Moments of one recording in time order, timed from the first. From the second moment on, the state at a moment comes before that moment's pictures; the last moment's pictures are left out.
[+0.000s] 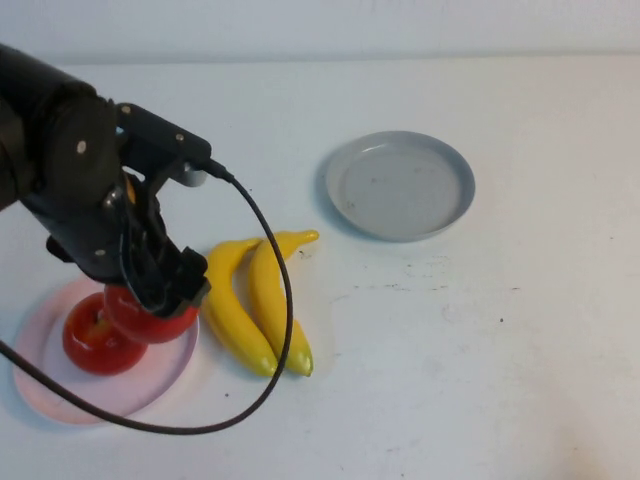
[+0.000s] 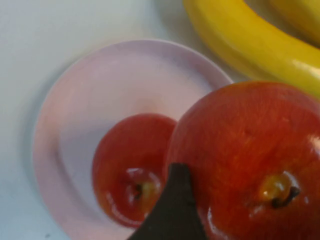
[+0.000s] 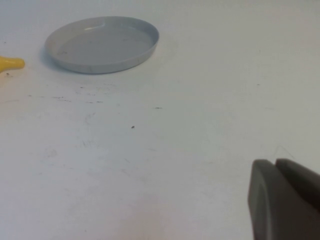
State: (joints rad) right arm 0.14 -0.01 0.03 0.20 0.35 -0.15; left arm -0.50 1.49 -1.24 0.17 1.10 0.04
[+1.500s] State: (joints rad) right arm 0.14 -0.01 0.03 0.20 0.35 -0.15; left arm -0.42 1.64 -1.17 0.11 1.01 0.04
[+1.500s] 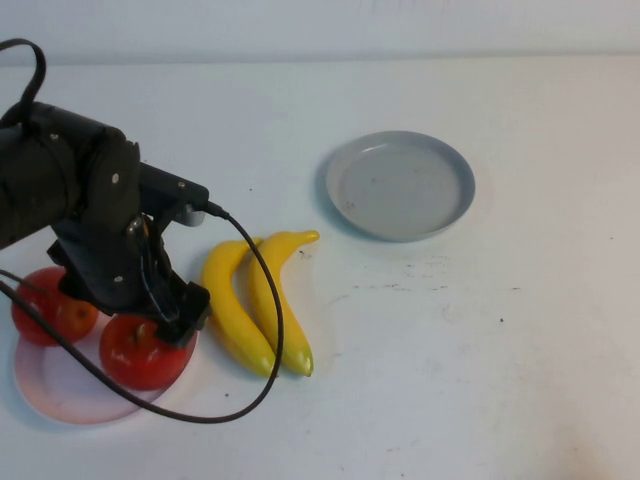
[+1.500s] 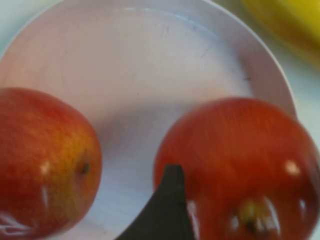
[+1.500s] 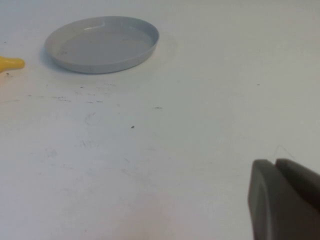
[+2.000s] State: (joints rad) right arm 0.14 -0.01 0.03 0.20 0.35 -0.15; left arm -0.44 1.53 -1.18 0.12 0.90 0.01
